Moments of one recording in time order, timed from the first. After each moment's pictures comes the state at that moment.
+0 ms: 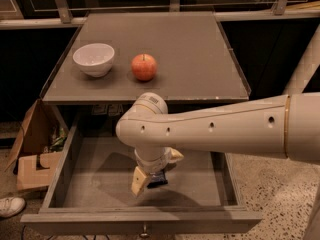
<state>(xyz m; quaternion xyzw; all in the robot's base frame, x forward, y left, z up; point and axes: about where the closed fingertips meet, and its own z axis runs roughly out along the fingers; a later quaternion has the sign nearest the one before) 0.464 -0.017 0.616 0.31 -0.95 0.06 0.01</state>
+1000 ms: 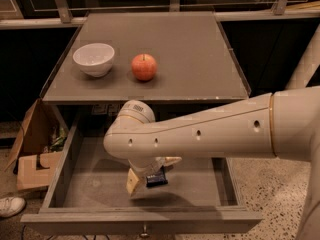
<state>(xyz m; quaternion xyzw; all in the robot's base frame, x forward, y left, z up) 0.464 -0.005 0.614 0.26 -0.96 0.10 -0.02</state>
